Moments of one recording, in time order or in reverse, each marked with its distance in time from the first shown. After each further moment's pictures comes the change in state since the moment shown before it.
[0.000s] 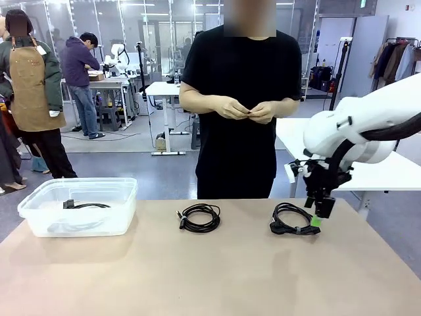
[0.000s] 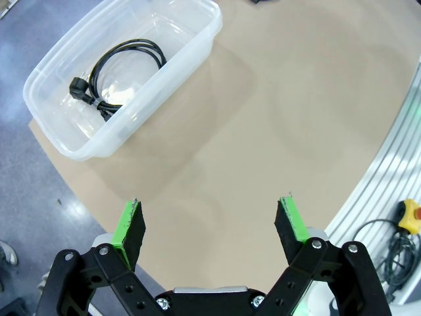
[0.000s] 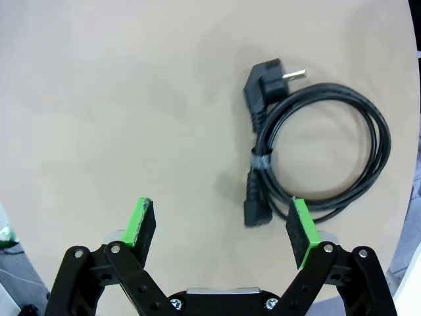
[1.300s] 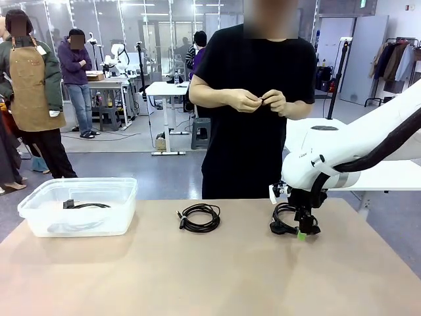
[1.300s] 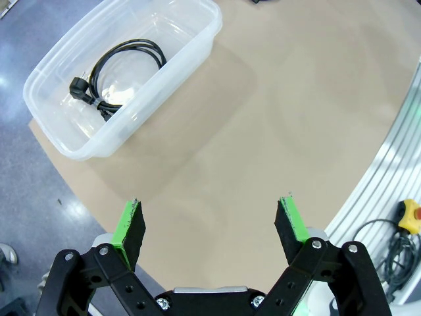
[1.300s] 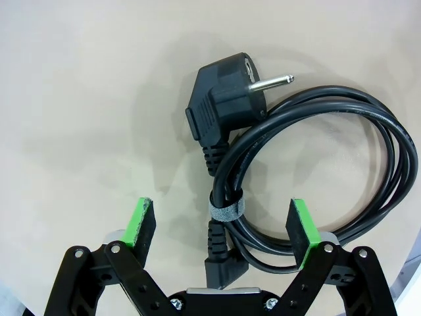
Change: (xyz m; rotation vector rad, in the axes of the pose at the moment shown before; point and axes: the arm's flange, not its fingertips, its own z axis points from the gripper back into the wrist) left arm 0.000 0.000 0.000 0.000 0.000 0.000; right arm 0.012 -0.030 -0.075 -0.035 0.115 -0.040
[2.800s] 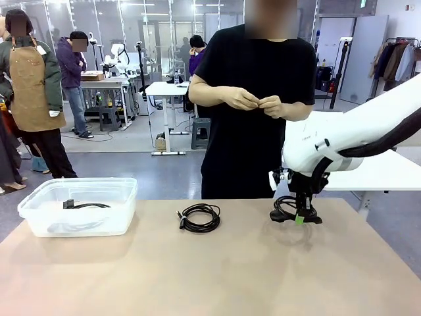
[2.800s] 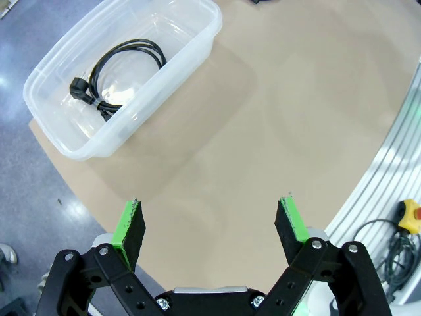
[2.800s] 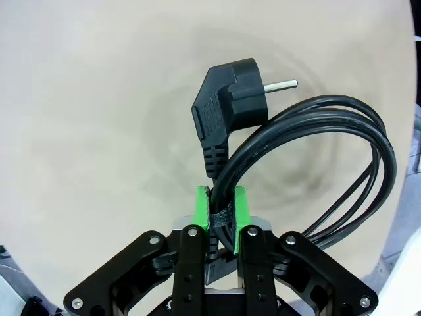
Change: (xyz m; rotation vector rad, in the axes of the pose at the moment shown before) left arm 0.000 0.000 0.000 0.000 0.000 0.000; right arm 0.011 0.010 0.064 -0.011 -0.010 0.014
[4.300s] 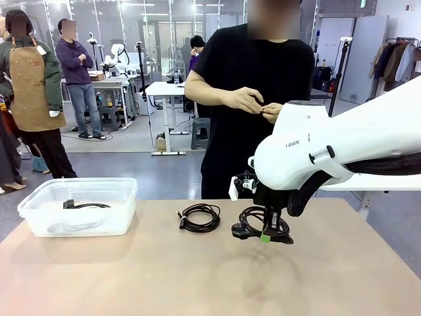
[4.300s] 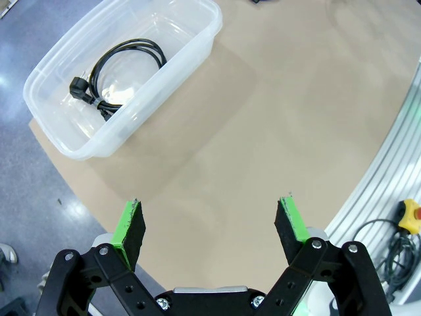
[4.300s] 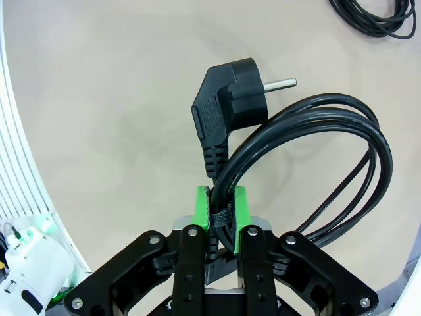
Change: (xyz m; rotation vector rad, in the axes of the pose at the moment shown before) left arm 0.000 0.000 0.000 0.000 0.000 0.000; right arm 0.097 0.164 0.037 -0.008 -0.070 -0.030
